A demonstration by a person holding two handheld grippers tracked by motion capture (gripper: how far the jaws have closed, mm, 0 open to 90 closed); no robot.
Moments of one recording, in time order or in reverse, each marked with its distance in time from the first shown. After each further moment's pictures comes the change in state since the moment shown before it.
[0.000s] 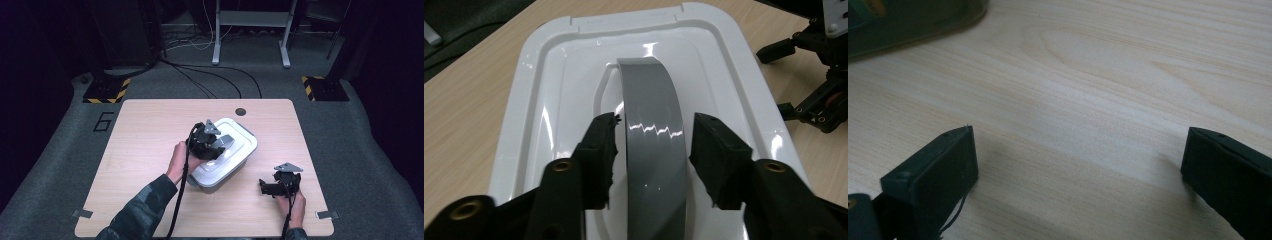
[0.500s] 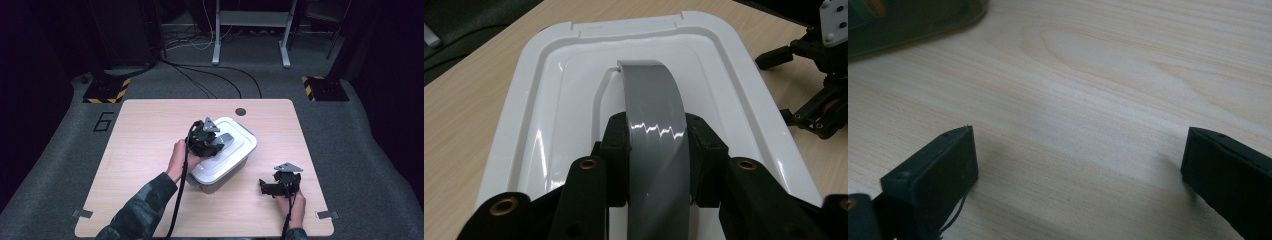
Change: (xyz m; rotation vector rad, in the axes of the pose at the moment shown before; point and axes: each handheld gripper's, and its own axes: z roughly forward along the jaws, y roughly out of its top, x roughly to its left) left arm 0.003 0.001 0.000 -0.010 -0.012 -0.009; right arm 0.000 0.000 0.000 0.000 -0.001 0.002
